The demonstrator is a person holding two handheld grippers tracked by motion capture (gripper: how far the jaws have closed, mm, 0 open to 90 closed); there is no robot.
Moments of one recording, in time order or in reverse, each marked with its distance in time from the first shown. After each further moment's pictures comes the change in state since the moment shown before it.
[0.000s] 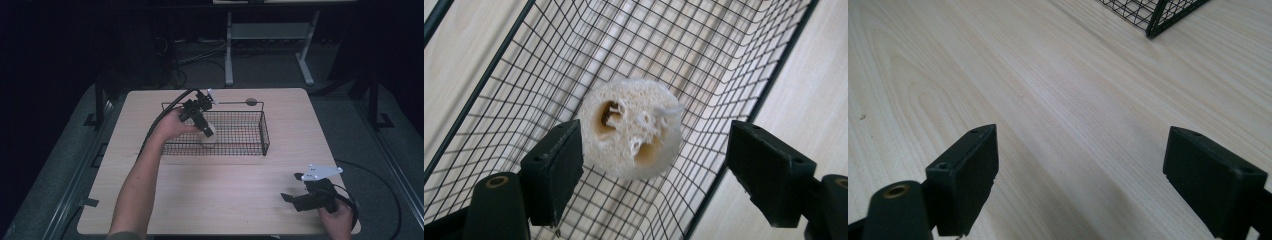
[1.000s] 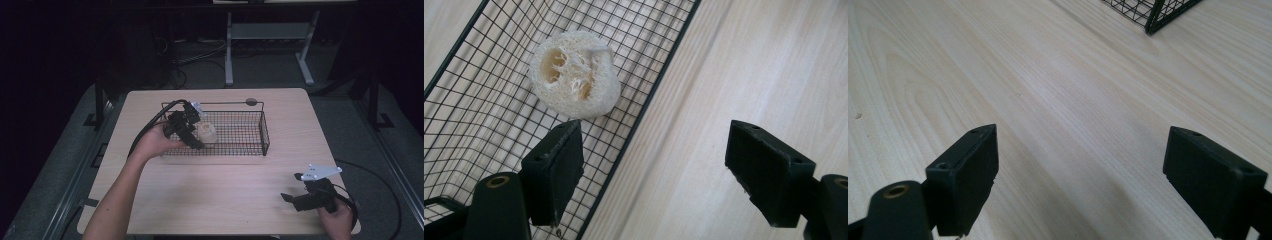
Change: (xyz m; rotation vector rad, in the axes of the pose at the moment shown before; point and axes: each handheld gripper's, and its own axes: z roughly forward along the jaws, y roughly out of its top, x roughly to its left) left arm -0.047 -0.050 -0.034 -0.109 0.014 0.051; right arm -0.001 -0.001 0.001 0.008 -0.005 0.002
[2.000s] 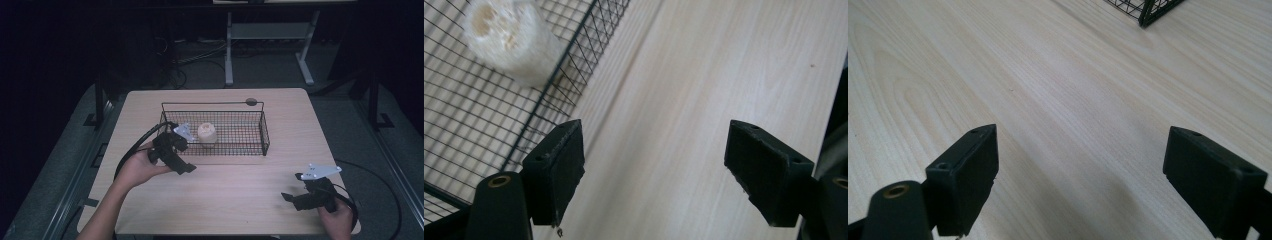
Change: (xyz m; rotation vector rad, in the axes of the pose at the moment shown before) left arm -0.052 -0.056 -0.018 -0.062 -0.020 0.035; right arm -0.002 -0.001 0.002 0.016 -0.015 0.009
